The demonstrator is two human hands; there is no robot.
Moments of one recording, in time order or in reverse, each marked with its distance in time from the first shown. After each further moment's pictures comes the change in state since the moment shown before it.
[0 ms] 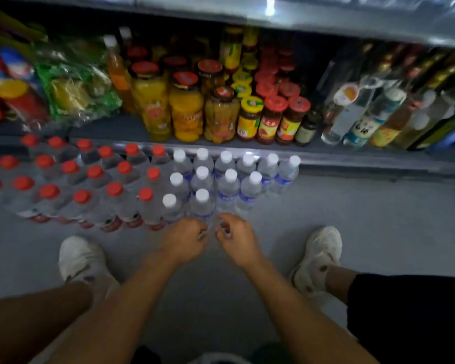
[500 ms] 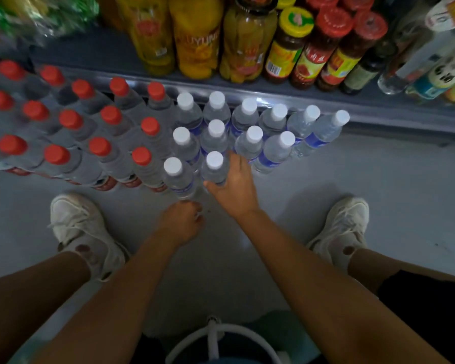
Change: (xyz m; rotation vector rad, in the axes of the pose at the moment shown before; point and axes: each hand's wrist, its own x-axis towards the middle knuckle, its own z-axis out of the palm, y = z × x) left_hand 0.028 -0.065 0.069 -0.091 -0.168 -0.215; right_hand 0.078 0.009 0.055 0.043 0.088 0.052
